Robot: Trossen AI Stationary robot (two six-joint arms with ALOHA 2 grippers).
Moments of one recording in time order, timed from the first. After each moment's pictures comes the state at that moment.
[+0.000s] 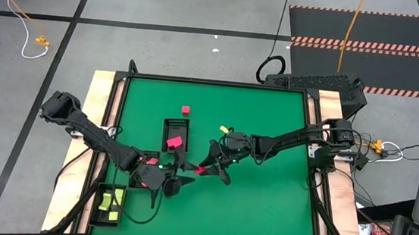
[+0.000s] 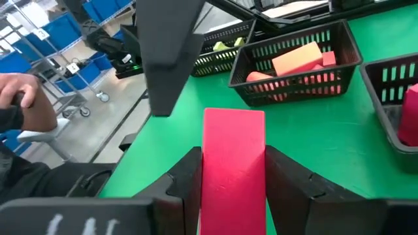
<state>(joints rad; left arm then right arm) -0.50 1.49 0.86 0.13 -0.57 0.60 0.05 1.79 0.87 0.60 -0.43 0.30</state>
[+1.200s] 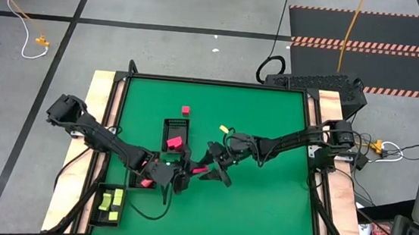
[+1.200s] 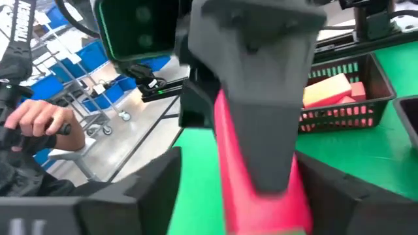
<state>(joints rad) -0.44 1.57 0.86 0.24 -0.58 0.61 0.07 1.79 0.87 0.73 -0.47 0.38</state>
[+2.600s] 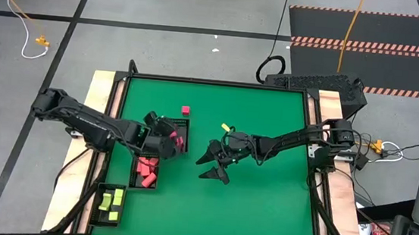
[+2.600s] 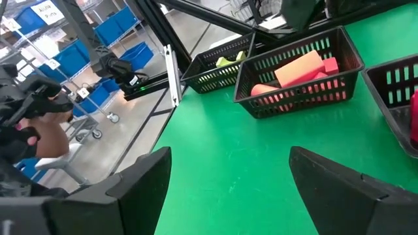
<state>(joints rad) -0.19 1.33 0.85 -0.59 -0.71 -0.64 0.05 1.79 0.87 0.66 -0.42 0.42</state>
